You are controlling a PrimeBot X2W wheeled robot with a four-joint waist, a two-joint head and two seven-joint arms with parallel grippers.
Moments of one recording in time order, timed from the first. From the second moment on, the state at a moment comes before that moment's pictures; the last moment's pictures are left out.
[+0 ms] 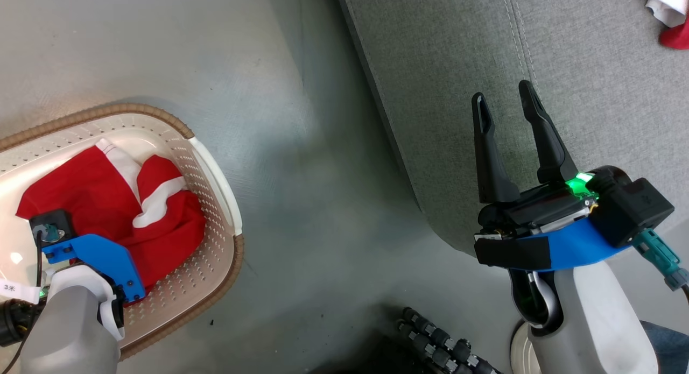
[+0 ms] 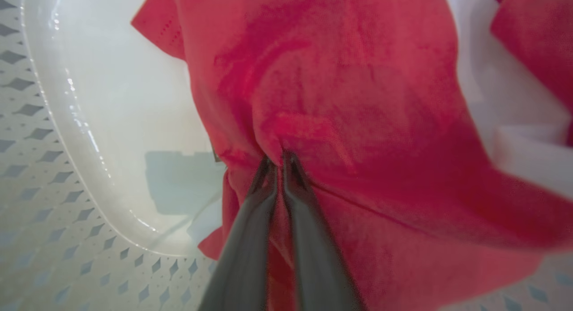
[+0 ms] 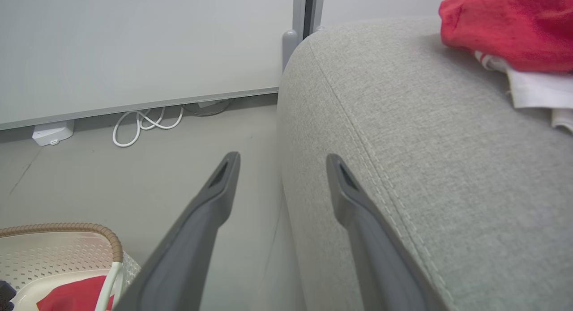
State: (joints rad) left arm -0.70 0.22 -0.08 1.12 -0.30 0.21 0.09; right arm -0.38 -0.05 0.18 0.01 0.22 0.13 -0.24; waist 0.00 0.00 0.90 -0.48
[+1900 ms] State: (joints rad) left arm -0.80 0.05 -0.88 0.74 -0.83 0.06 0.07; right arm -0.07 -0.05 0.19 0.04 0.06 0.13 0.05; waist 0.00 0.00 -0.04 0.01
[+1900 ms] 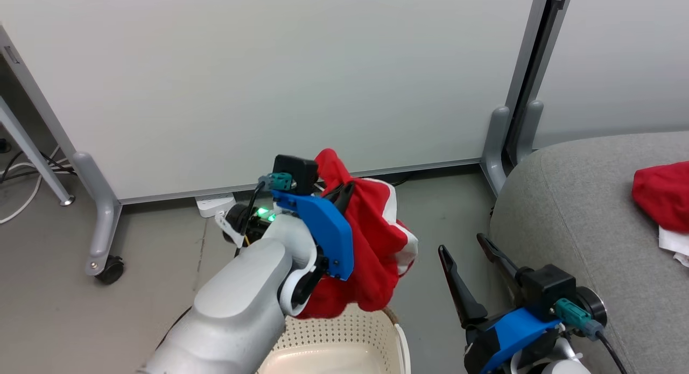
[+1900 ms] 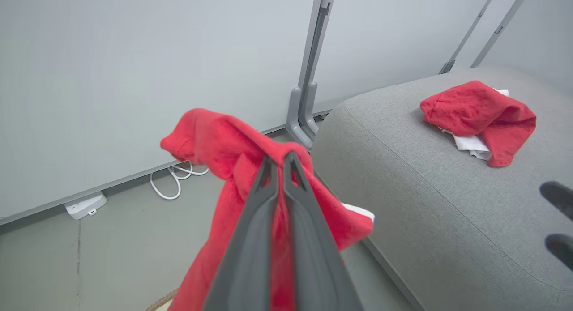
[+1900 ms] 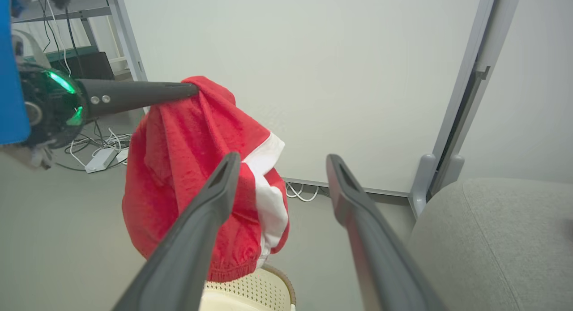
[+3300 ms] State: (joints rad) left arm -1.03 0.05 -1.25 0.67 -1.22 0.15 -0.05; right arm -0.28 -0.05 0.37 0.27 0.09 0.13 0.10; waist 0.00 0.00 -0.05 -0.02
